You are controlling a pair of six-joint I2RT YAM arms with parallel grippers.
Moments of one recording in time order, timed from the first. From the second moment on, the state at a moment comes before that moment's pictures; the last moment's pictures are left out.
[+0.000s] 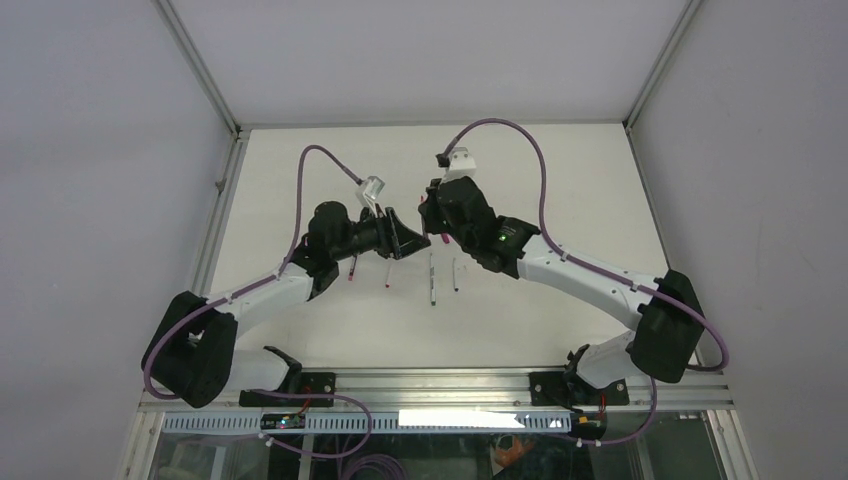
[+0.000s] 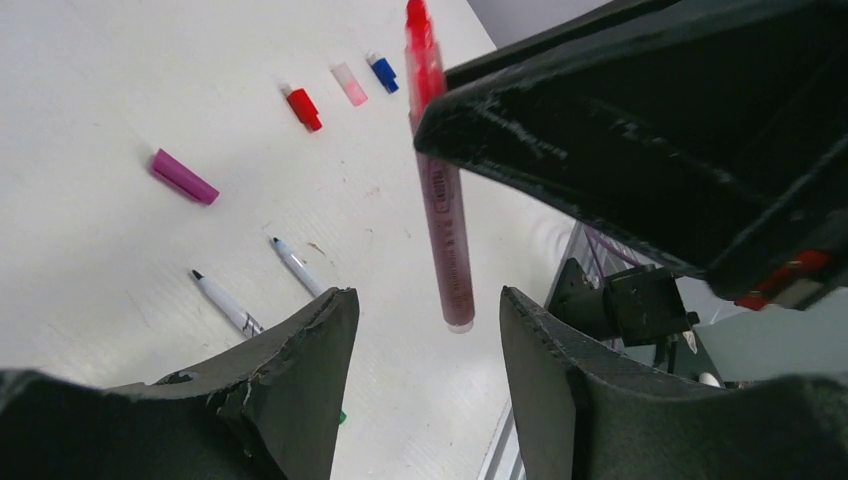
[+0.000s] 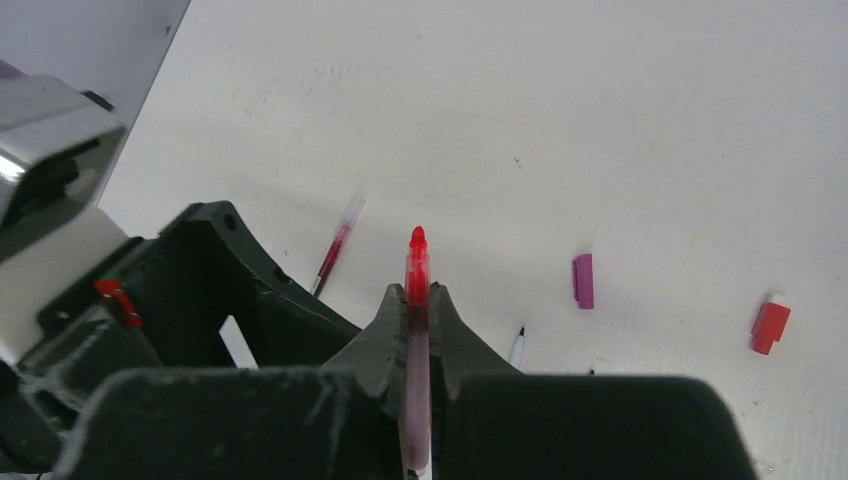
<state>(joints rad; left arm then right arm) -0.50 1.28 0.60 0.51 0.51 -0.66 0.93 1.45 1.17 -0.18 0.39 0.50</state>
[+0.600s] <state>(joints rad) -0.56 1.37 0.69 0.51 0.44 -0.65 0.93 1.43 1.16 -0.16 0.41 0.49</state>
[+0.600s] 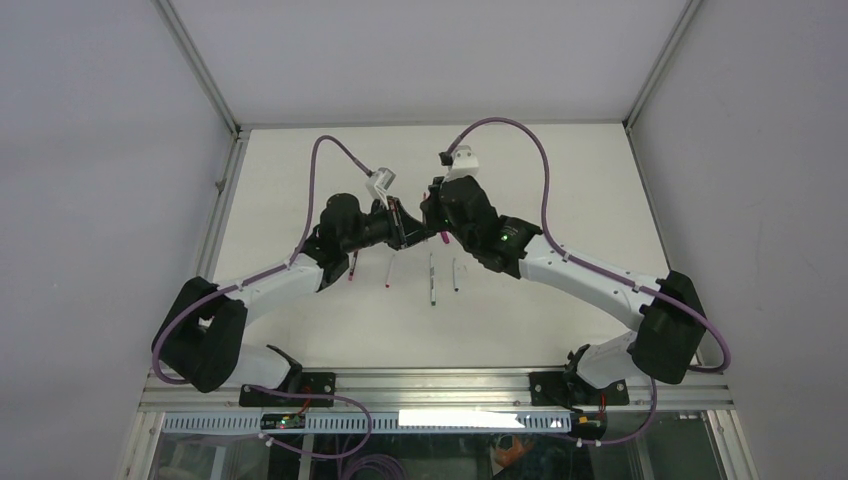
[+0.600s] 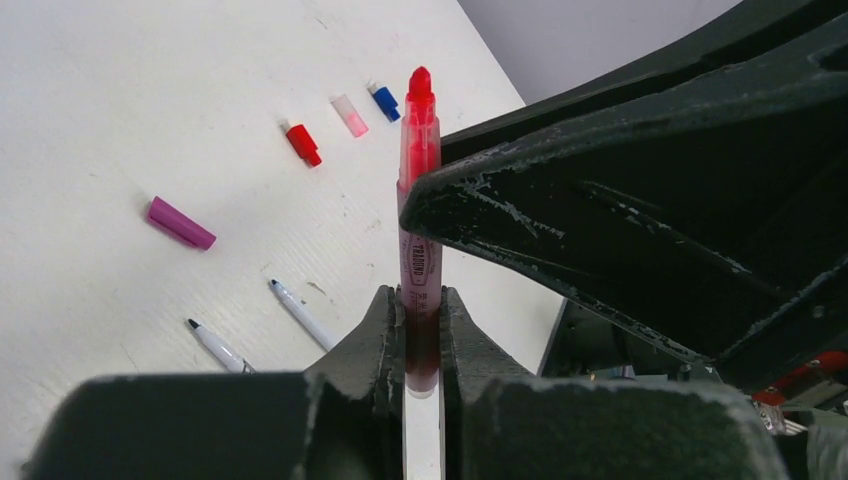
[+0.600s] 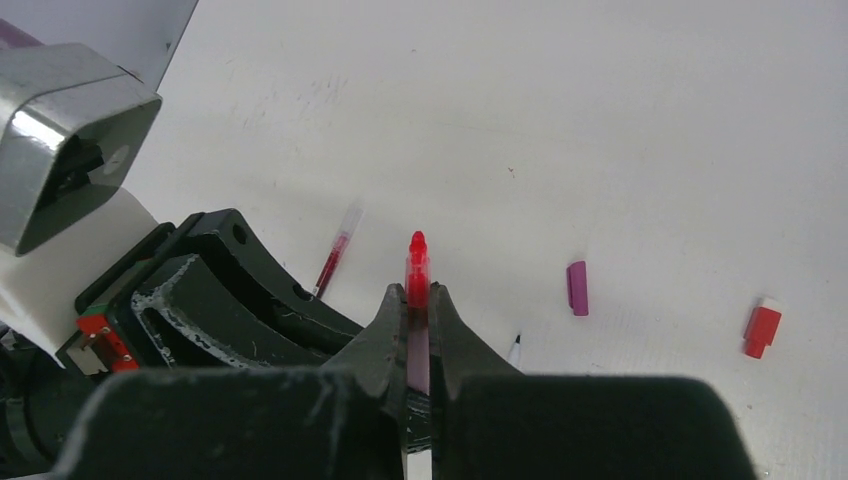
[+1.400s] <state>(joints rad) -0.56 1.42 0.70 0.24 0.34 -0.44 0.50 1.32 1.15 -0.34 0.44 0.43</state>
